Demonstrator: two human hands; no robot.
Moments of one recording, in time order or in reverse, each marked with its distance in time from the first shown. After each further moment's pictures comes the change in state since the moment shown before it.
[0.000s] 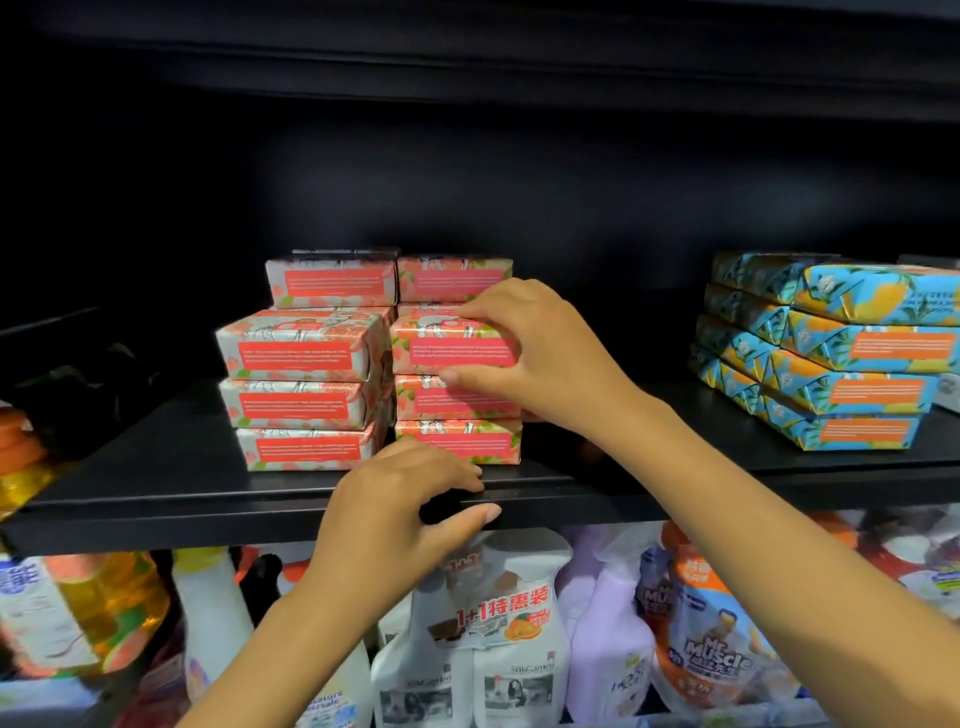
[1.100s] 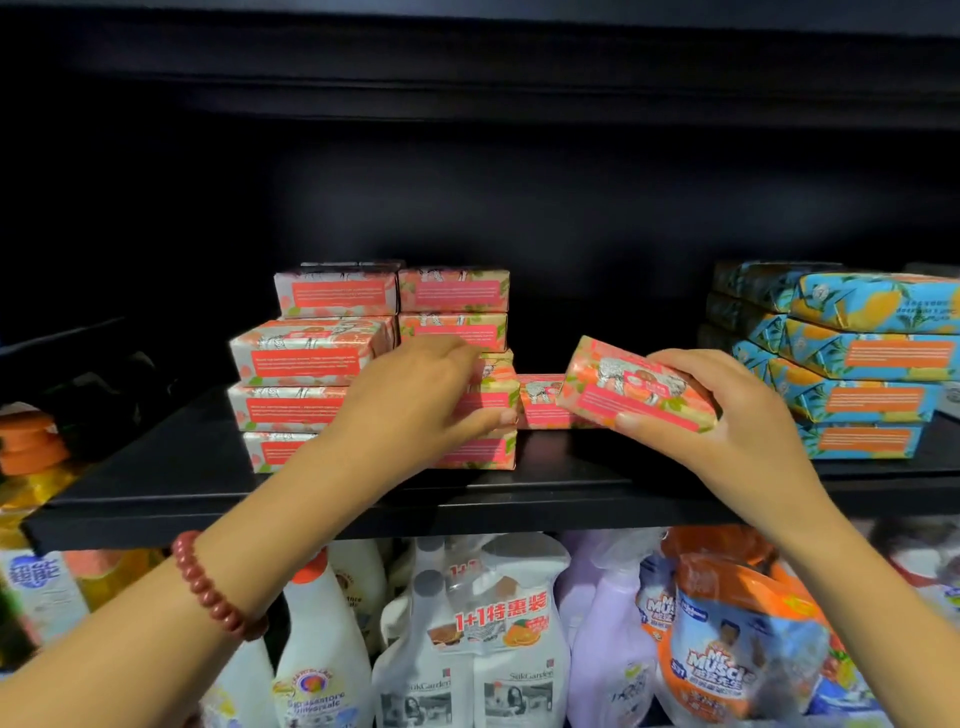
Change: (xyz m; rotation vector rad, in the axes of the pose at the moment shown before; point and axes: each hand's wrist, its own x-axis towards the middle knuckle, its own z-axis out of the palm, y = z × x) left_hand 0.078 0.009 -0.022 0.485 -0.185 0.060; right_hand -0.100 0.058 -0.039 0.206 0.267 0.285
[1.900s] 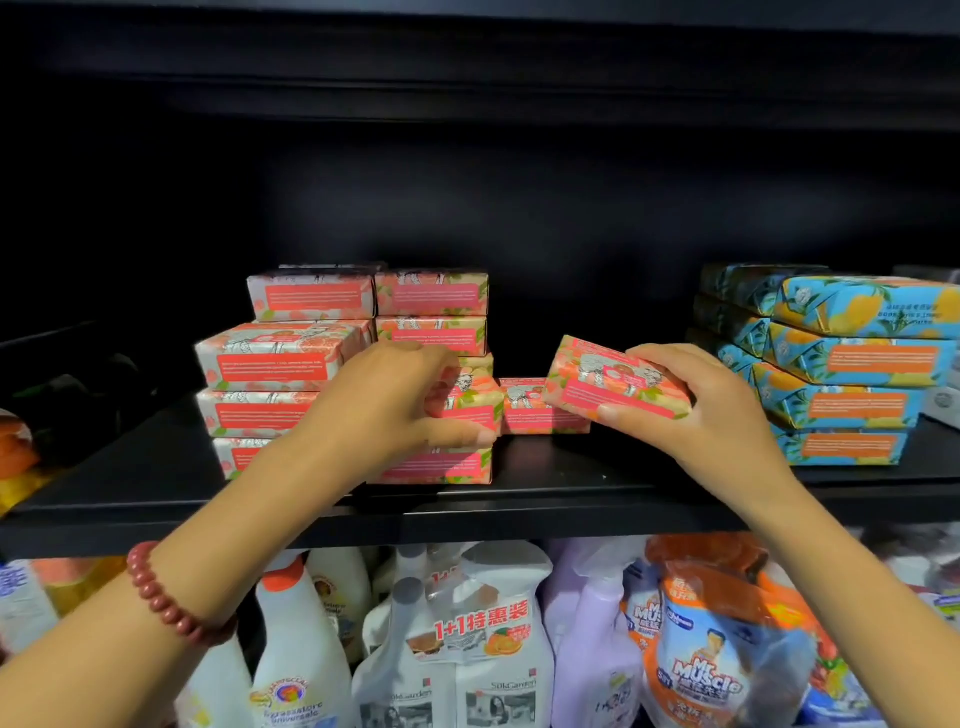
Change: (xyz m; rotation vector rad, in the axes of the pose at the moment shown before) left_hand 0.005 0.000 -0.003 -0.105 -0.073 -0.070; right_hand 0.018 0.022 0.002 0.025 -0.023 -0.024
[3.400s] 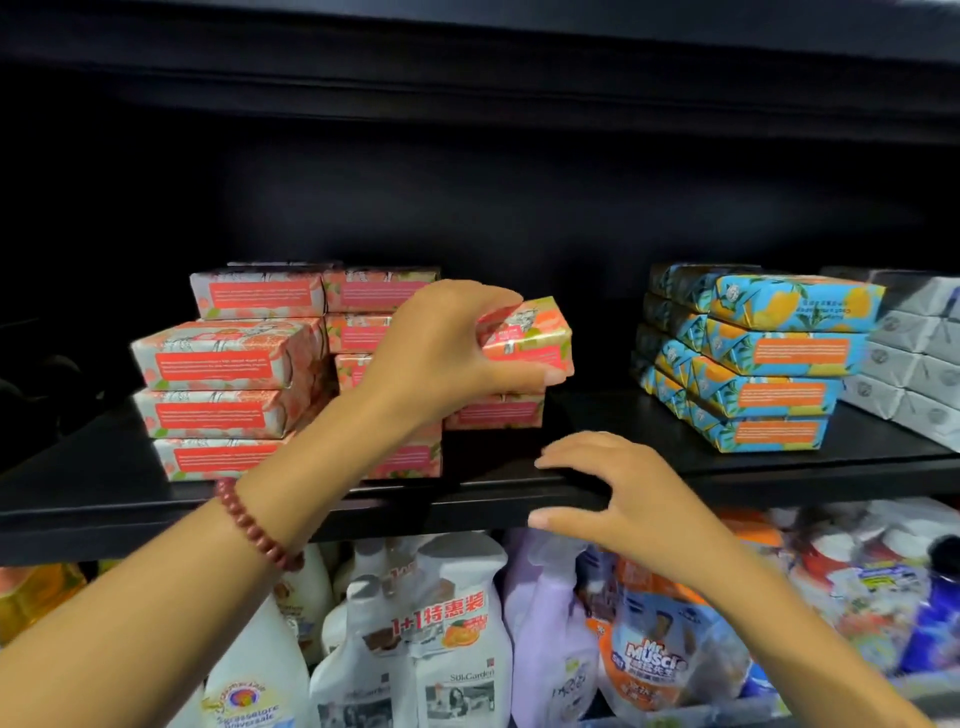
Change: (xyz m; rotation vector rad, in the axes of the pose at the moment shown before) left_hand 0.041 0.062 -0.002 -0.385 0.285 0.155; right_hand -0.044 0.002 0.005 -0.144 -0.370 -0.074
